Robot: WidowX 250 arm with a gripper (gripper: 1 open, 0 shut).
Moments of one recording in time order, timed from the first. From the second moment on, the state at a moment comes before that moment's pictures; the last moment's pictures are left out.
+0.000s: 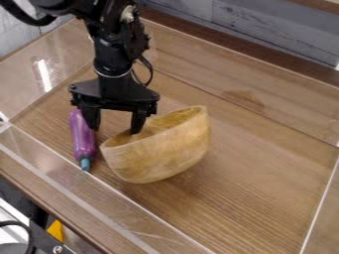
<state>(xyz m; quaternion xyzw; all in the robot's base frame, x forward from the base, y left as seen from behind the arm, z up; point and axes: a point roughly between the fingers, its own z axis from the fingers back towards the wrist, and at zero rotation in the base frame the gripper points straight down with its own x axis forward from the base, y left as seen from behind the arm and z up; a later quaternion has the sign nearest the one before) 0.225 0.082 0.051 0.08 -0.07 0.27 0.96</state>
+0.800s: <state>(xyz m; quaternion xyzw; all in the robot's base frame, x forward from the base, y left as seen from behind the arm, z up) 0.228 0.079 0.044 0.08 -0.07 0.27 0.96</state>
